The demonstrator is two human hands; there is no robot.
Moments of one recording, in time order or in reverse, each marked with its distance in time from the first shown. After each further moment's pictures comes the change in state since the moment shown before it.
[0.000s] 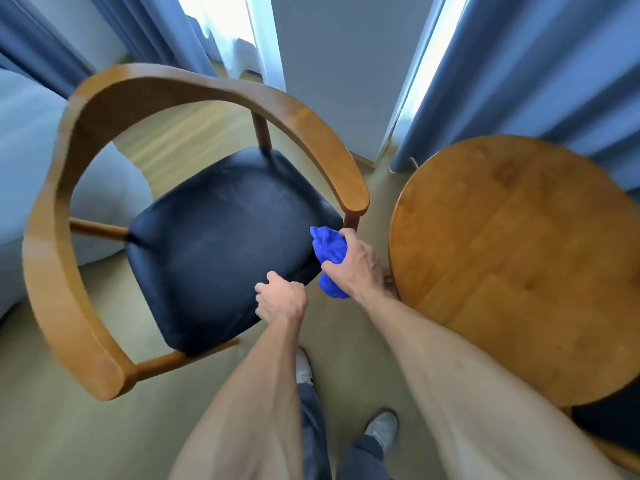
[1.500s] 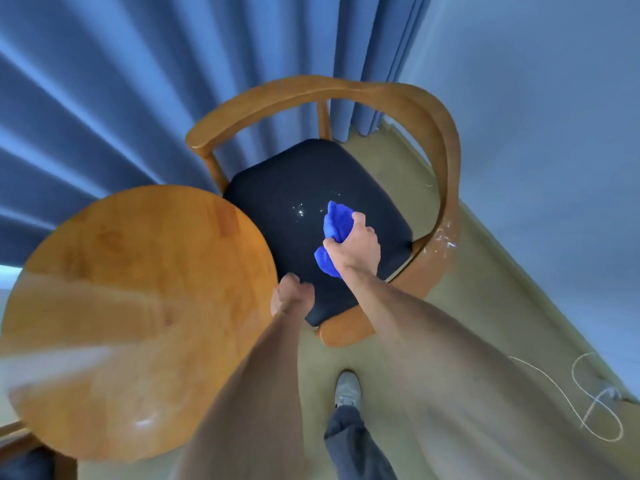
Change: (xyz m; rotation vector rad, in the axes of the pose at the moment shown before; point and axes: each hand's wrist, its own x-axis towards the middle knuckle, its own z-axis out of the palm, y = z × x) left_hand -0.505 0.226 0.371 0.687 -0.497 0.880; right_hand -0.229 0.540 -0.345 0.511 0.777 0.962
